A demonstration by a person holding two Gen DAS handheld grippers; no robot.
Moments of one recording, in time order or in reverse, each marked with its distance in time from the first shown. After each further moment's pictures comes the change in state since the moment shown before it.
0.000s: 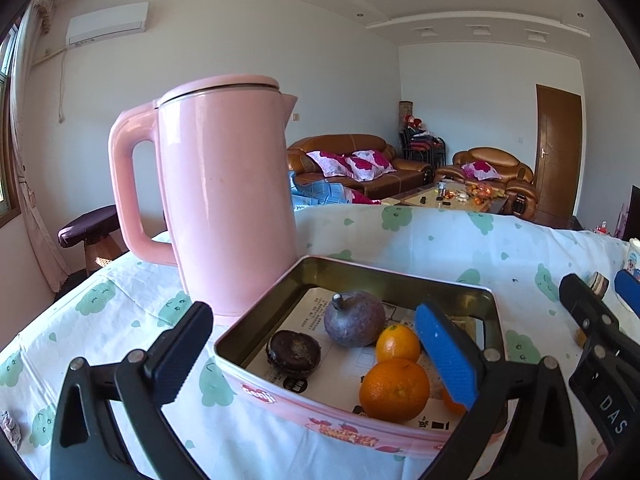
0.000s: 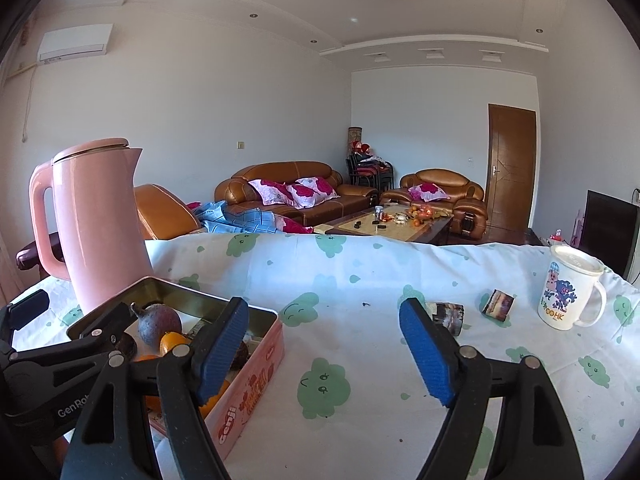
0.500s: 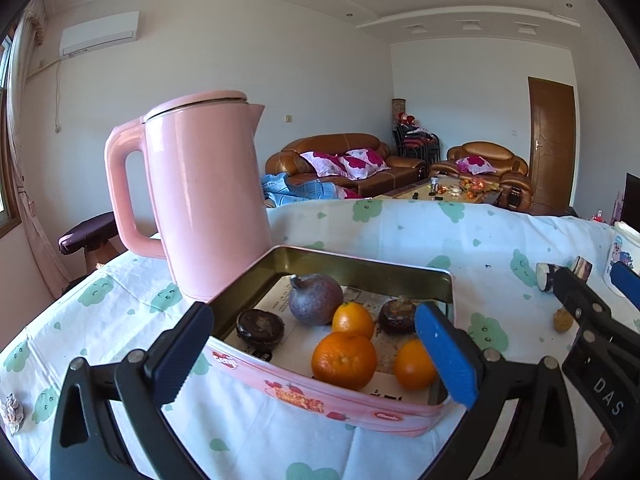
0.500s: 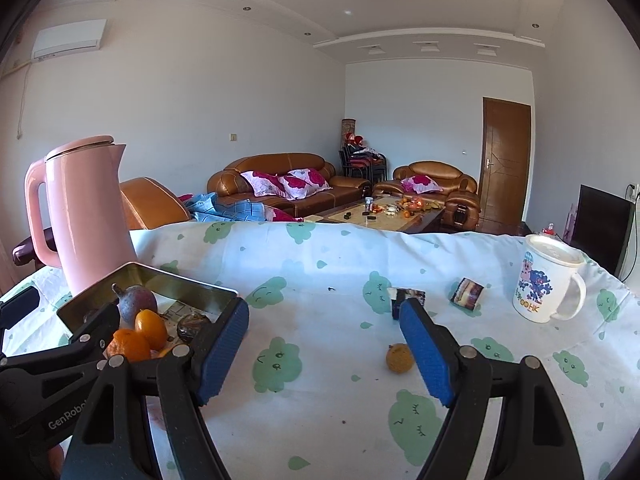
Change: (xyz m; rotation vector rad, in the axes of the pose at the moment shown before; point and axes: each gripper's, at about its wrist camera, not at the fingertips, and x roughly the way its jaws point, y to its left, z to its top) left arm -0.031 -0.037 -0.011 0.041 -0.008 -0.015; right arm -0.015 -0.040 -0.007 0.003 0.038 -0.026
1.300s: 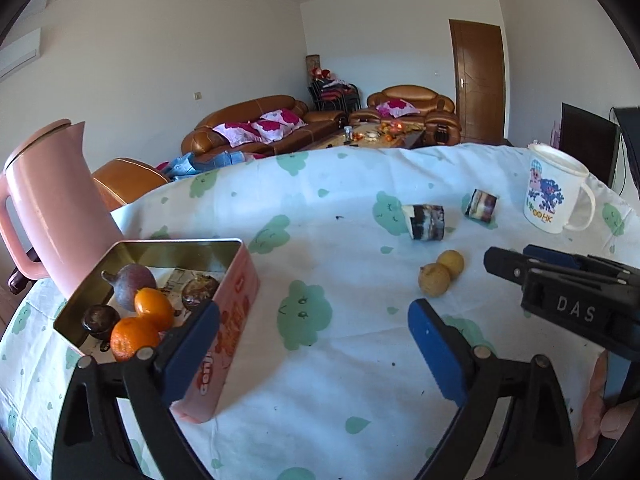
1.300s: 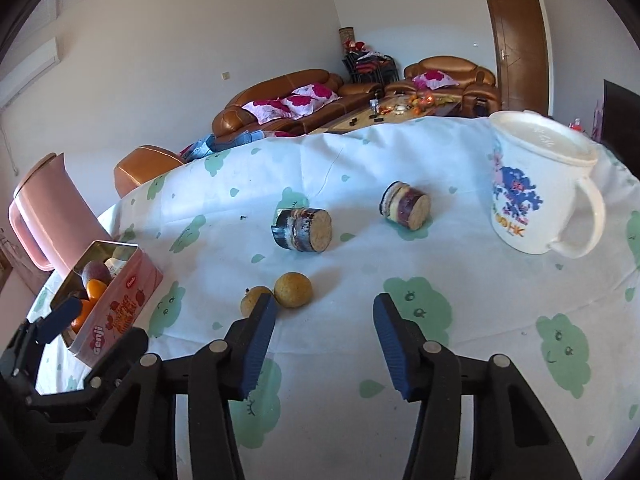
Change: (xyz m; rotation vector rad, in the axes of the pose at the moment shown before) left arm 0.003 -0.146 -0.003 0.198 0.173 -0.220; right arm 0.064 -0.150 -0.014 0.191 0.352 0.185
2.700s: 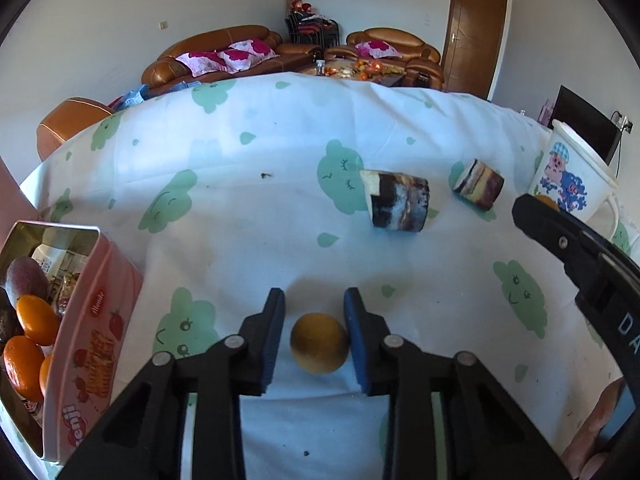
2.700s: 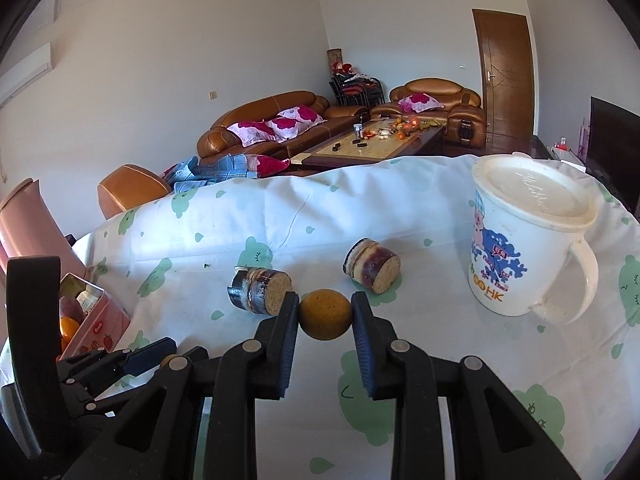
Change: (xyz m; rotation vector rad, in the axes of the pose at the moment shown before) left arm 0.092 -0.043 0.026 -0.055 0.275 -0.149; right arm 0.009 -0.024 0.033 -0.017 -0.093 -0.085
